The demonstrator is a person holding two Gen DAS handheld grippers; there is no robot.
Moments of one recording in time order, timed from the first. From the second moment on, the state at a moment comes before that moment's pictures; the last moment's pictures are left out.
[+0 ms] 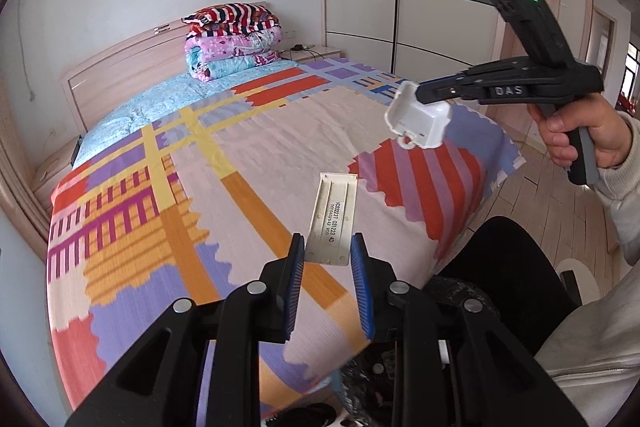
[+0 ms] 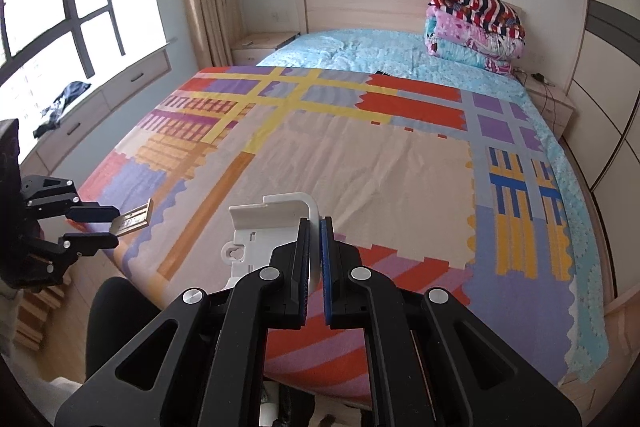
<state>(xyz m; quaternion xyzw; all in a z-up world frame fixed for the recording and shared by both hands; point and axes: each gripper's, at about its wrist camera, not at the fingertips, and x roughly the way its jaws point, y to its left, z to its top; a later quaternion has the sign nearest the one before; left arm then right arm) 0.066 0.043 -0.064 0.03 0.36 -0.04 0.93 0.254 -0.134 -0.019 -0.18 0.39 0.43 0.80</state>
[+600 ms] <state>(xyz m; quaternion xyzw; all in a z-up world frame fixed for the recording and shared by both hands) 0.007 -0.009 -0.133 -0.04 0.39 -0.05 0.92 0.165 -0.176 -0.083 -0.17 0.45 0.46 0.74</state>
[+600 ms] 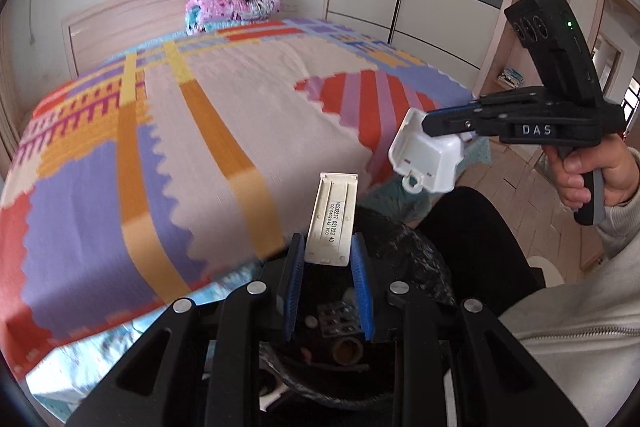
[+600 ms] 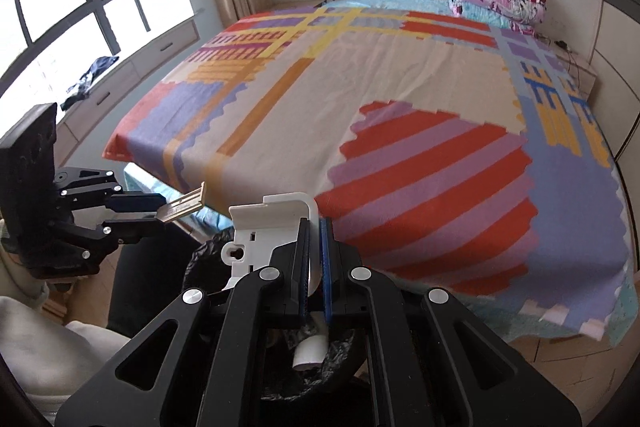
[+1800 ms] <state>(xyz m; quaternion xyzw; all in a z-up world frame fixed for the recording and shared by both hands) 0.025 -0.033 -0.269 -0.13 0.57 -0.05 0.81 0.111 -0.164 -0.230 -0.26 0.57 0.41 0.66</state>
